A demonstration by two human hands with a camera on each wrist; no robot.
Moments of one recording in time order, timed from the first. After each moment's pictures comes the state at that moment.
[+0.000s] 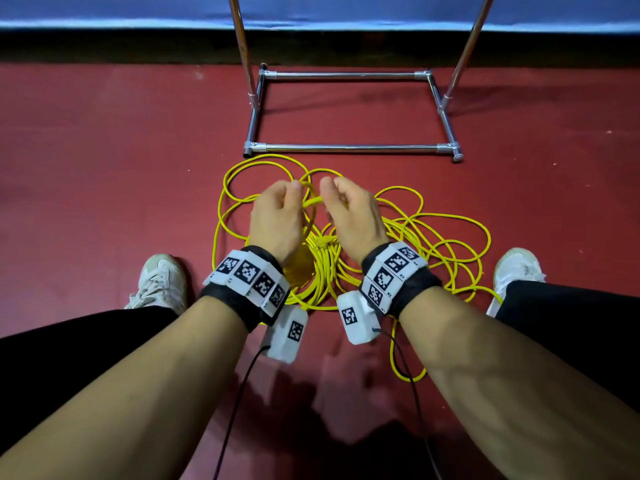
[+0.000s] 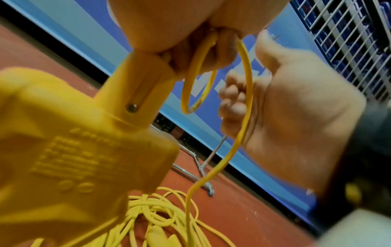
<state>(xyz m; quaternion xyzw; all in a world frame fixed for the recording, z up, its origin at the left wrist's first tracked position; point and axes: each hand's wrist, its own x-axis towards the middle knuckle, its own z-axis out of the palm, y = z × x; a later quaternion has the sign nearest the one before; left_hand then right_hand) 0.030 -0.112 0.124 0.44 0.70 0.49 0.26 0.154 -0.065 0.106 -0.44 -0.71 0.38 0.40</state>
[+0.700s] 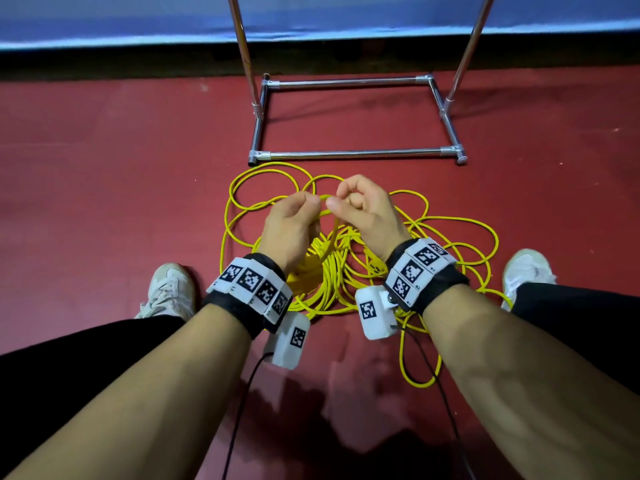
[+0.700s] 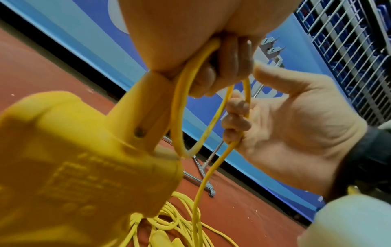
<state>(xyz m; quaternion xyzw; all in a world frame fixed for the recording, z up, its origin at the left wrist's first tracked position) 0.032 -0.116 0.130 0.44 0.60 0.51 0.42 0.172 -0.048 0.107 -0.37 -0.65 0.53 0.39</state>
